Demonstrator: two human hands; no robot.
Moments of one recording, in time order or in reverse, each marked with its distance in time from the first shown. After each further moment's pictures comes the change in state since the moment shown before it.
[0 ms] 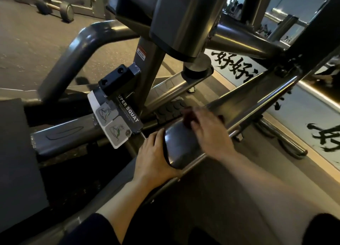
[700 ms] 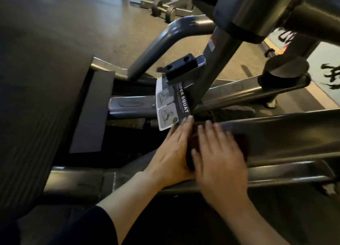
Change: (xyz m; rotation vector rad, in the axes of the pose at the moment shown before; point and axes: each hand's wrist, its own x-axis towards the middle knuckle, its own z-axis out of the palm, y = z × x) left_hand -0.024 -0.001 0.006 0.127 0.161 -0.066; right_hand -0.044 -0.037 0.040 -0.114 0.055 -0.482
